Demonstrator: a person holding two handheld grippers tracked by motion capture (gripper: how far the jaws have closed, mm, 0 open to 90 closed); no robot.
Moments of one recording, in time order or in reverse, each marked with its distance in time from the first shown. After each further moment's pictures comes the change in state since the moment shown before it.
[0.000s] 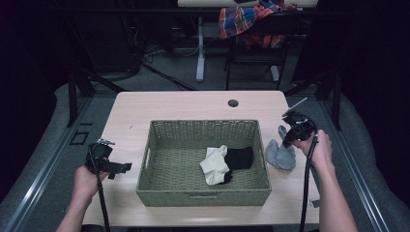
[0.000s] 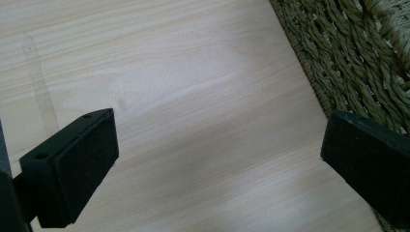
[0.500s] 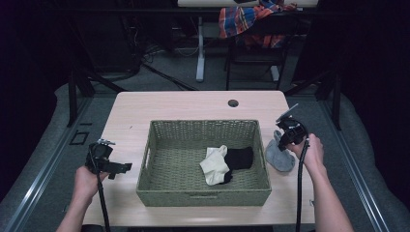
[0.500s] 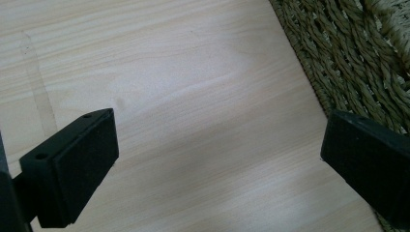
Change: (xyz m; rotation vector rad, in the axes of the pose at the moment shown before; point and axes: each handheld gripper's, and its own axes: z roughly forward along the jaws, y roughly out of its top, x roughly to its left) left arm 0.000 0.000 0.001 0.003 -0.003 0.000; right arm 0.002 0.005 0.038 0.015 -0.024 -0.008
